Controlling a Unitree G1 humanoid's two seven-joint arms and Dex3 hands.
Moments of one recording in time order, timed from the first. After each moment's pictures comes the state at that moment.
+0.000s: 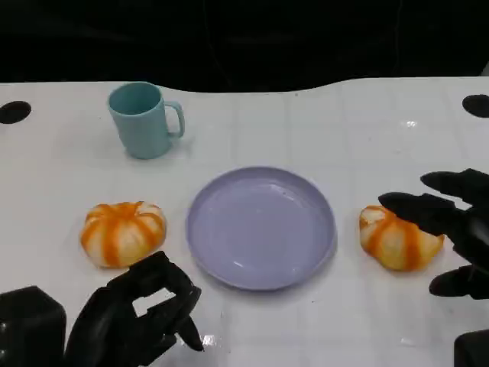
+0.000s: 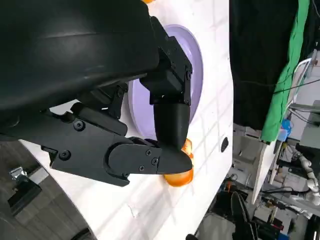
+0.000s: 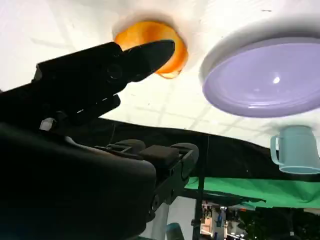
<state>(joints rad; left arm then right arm) 0.25 0.05 -0.01 -0.26 -0.34 0.27 -0.30 -0.03 -0.58 0.04 -0.23 -0.78 -0.31 0.24</state>
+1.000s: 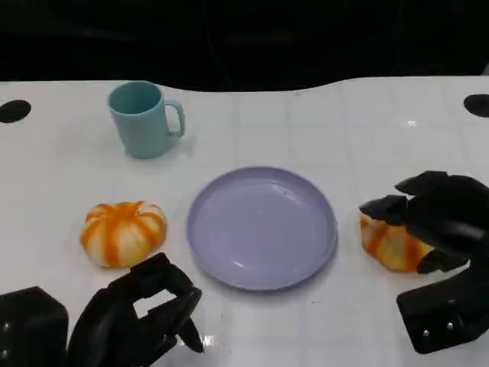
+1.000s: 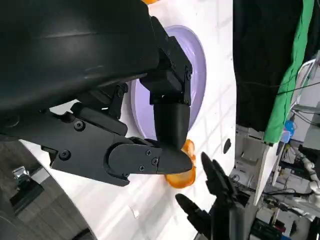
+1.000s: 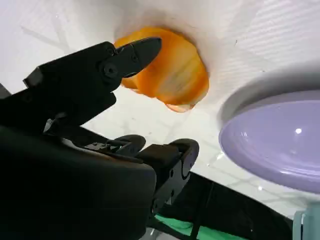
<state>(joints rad) 0.25 0.05 -0.01 -0.26 -0.34 0.27 -0.30 -0.42 -0.54 0.41 0.33 -0.98 -0.29 0.10</state>
